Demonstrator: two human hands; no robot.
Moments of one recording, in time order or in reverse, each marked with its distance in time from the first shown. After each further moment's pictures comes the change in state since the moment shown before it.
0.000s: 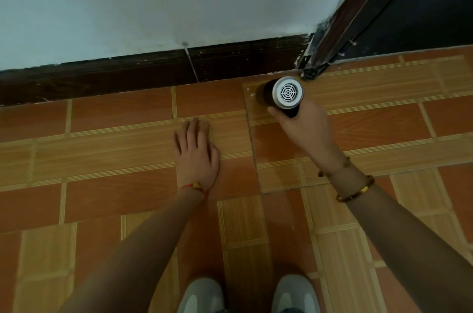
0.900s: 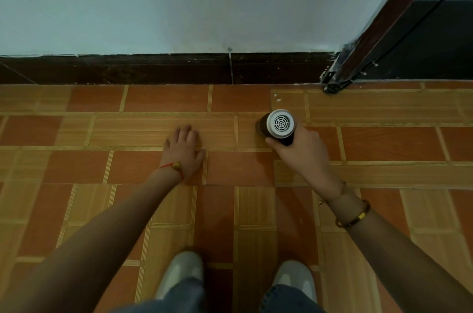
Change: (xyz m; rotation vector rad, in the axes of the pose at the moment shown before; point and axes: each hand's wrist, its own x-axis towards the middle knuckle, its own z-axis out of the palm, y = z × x) left_hand -0.016 -0.064 -0.076 0.186 -0.441 -0.185; right_hand -0.065 -0.043 -0.002 -0.037 -0.189 -0.082
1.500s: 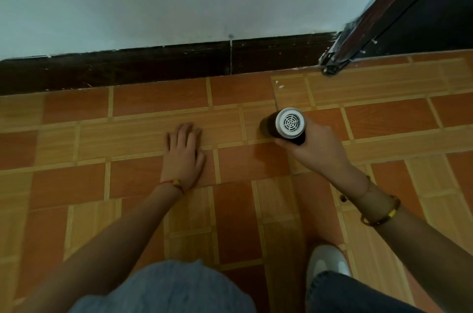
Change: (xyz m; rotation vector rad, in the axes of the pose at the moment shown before) left_hand 0.006 -0.044 0.030 -0.079 0.288 0.269; right_hand -0.018 -0.016 0.019 -0.082 0.008 0.039
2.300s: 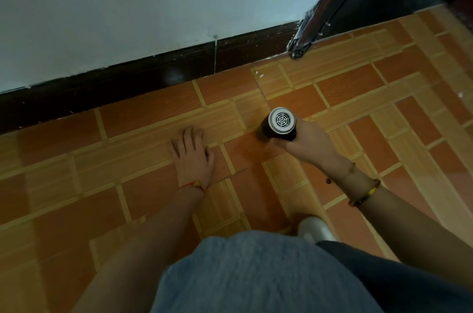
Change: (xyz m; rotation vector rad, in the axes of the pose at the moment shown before) left_hand -0.004 -0.016 0.008 -0.056 0.076 0.114; right_hand -0.049 -0.060 0.030 -0.116 0.030 0.316
